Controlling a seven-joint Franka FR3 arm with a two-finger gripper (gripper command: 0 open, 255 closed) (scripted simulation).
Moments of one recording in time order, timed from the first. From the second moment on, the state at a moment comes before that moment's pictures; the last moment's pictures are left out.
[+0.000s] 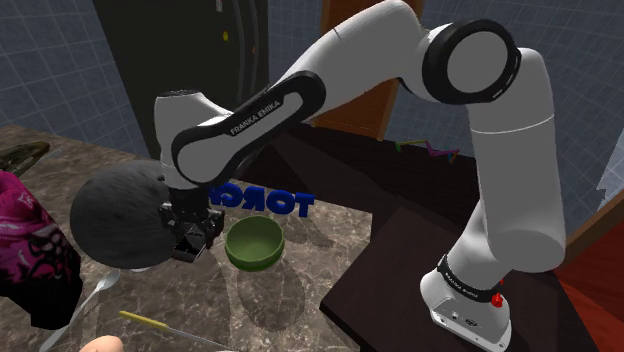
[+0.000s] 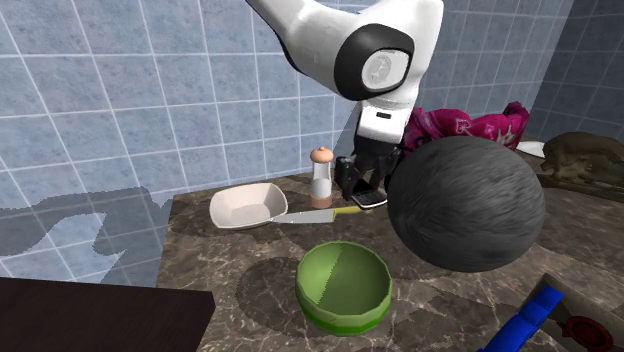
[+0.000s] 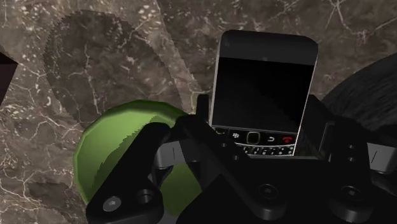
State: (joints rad) arm 0.18 0.55 0.48 -1.73 -0.04 2.24 1.59
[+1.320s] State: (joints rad) arm -0.06 0.33 0.49 -2.16 0.09 2.42 1.32
